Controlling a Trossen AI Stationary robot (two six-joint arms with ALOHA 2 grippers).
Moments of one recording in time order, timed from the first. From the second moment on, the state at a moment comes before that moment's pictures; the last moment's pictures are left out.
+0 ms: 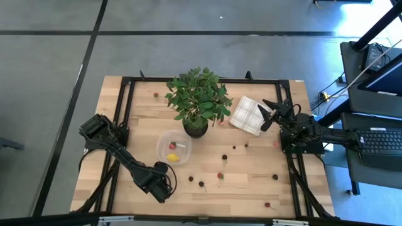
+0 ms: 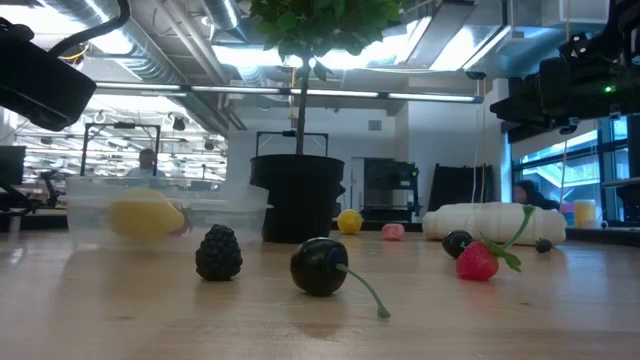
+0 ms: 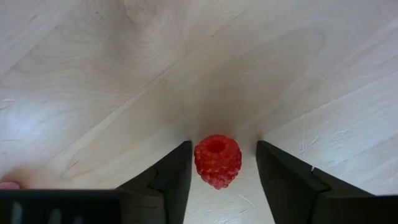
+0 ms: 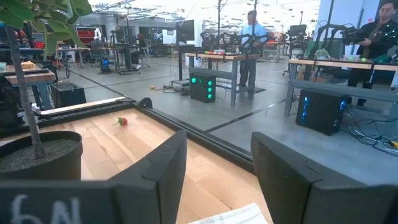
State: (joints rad) left arm -0.73 1.85 1.10 -0.81 -0.03 -1.72; right arm -0.11 0.00 0.01 0.08 0.61 -0.03
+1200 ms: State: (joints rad) left arm -0.71 1.82 1.09 -0.82 -0.04 -1.62; right arm -0.11 0.00 0.01 0.08 0.61 -0.03
